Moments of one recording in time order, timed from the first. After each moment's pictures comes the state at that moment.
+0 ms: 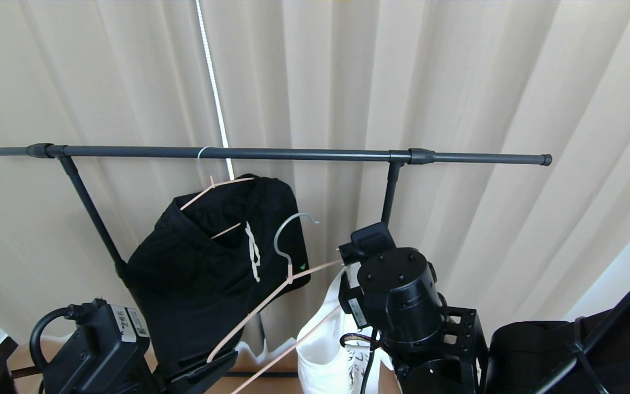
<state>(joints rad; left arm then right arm) -0.75 1.32 -0.09 -0.96 -0.04 0.06 0.97 1.94 -0.87 -0.56 -0.91 0.08</state>
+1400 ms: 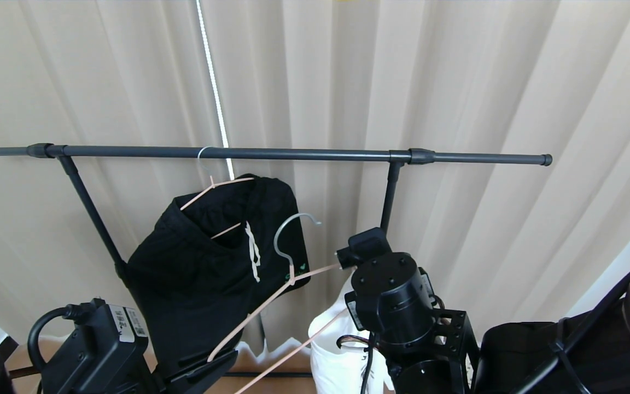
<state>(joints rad) -0.75 1.31 -0.09 -0.96 -0.04 0.06 0.96 1.96 -0.87 -0.56 -0.93 0.08</state>
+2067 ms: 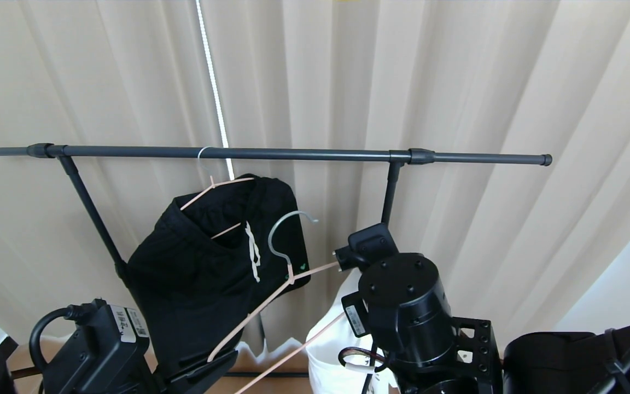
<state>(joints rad) -0.75 1.32 -0.09 -0.96 -0.04 0.06 1.03 1.89 -0.86 -0.54 -0.93 0.08</state>
